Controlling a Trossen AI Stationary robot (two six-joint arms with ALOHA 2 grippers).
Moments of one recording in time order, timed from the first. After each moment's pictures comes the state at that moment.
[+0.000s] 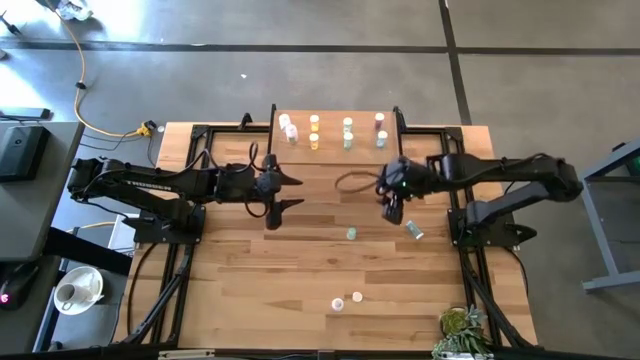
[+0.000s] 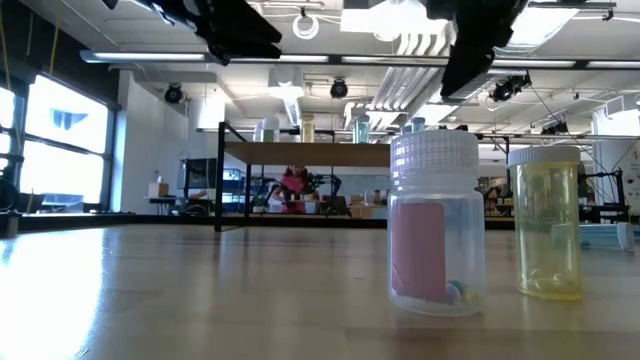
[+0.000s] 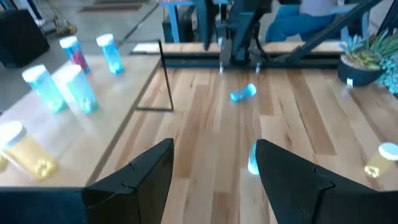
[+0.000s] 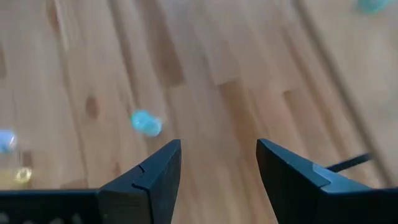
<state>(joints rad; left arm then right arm) 0.12 1.14 0.78 -0.01 -0.17 0.03 -0.03 1.23 1.12 -0.88 0.14 0.24</state>
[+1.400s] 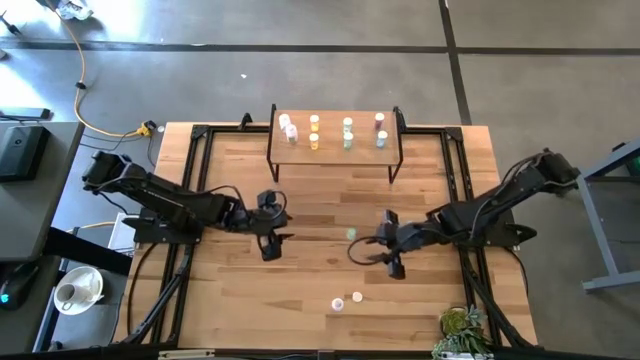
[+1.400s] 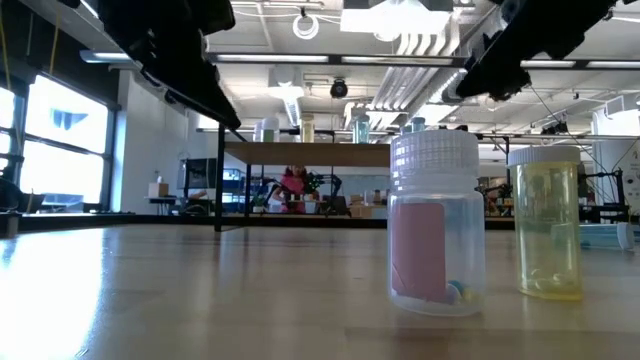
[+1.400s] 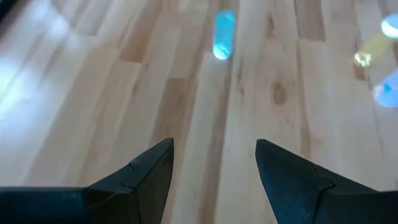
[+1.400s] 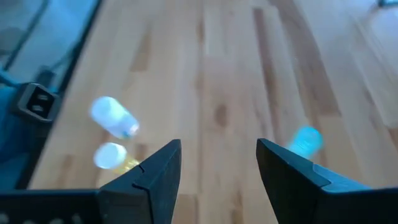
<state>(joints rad) -0.14 1.30 0.76 -0.27 -0.33 -0.26 0.41 1.23 0.72 -0.18 0.19 0.34</state>
